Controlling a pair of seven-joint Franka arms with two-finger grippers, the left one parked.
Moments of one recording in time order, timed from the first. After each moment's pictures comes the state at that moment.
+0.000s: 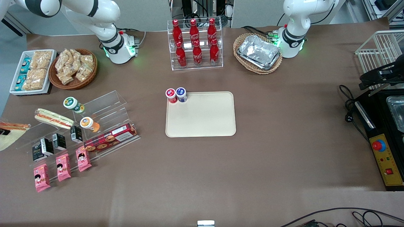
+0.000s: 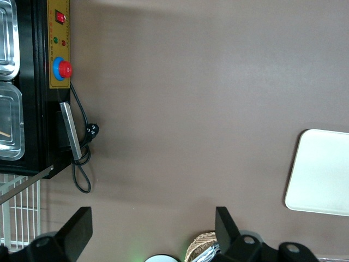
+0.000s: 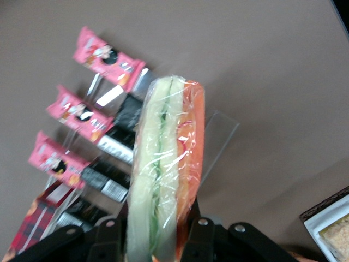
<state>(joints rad) -0.07 0.41 -0.54 -1.48 0.25 1.77 -0.02</state>
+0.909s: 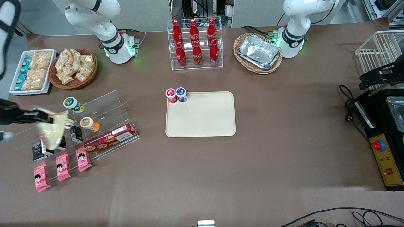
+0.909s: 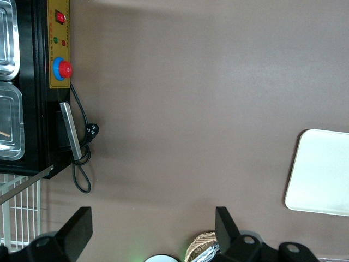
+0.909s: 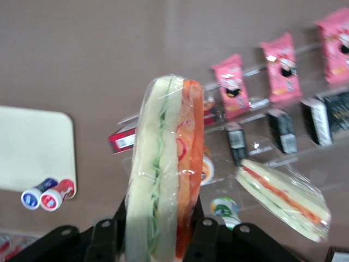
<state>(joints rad) 0.32 0.25 -0.51 -1.42 0.24 1.48 -0.25</state>
